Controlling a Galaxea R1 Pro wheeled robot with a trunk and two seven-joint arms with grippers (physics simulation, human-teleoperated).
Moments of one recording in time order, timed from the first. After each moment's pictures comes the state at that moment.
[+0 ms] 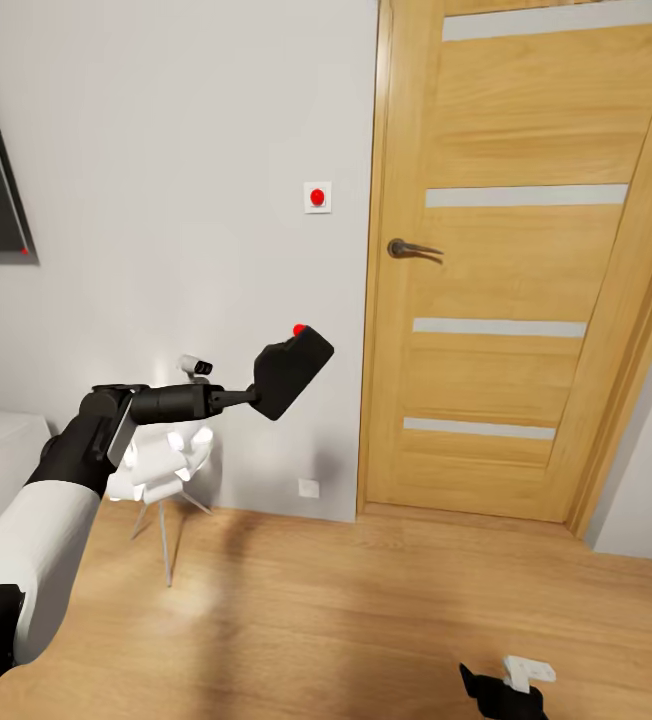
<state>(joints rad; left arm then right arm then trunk) -1.04 0.18 0.01 -0.86 0.14 0.77 -1.57 -0.51 -0.14 -0.07 0.05 -0.19 -0.38 0.24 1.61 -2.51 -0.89</state>
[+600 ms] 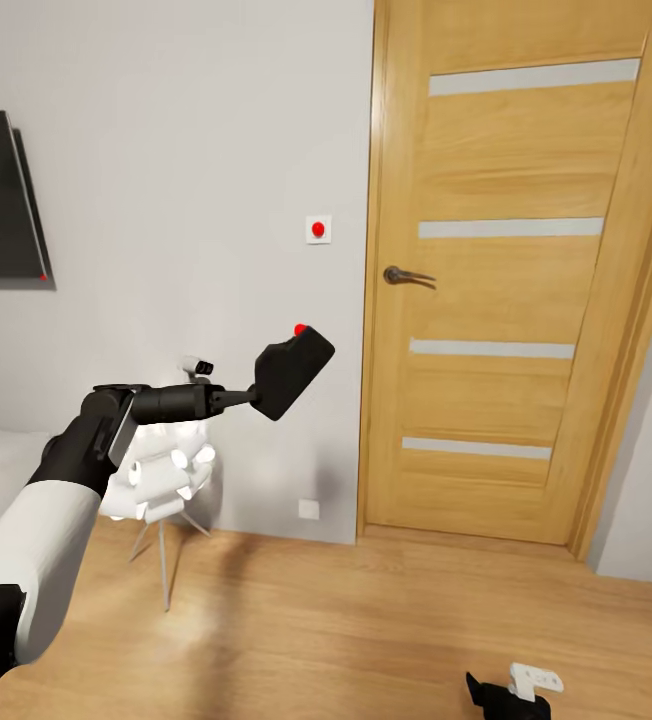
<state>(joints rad) -1.04 0.18 0.01 -0.86 0.14 0.77 -1.57 -0.51 -0.15 -0.07 0.07 -0.19 -0.37 0.20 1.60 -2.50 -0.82</state>
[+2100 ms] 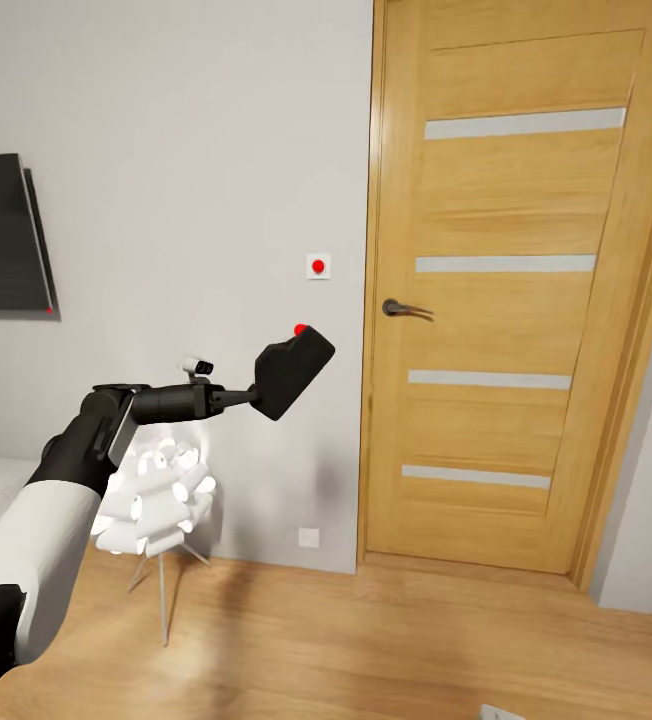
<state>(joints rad) -1.04 0.18 0.01 -0.87 0.14 0.77 -1.57 -0.46 -0.01 -0.07 0.07 -0.19 -0.27 0.00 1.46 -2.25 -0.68</state>
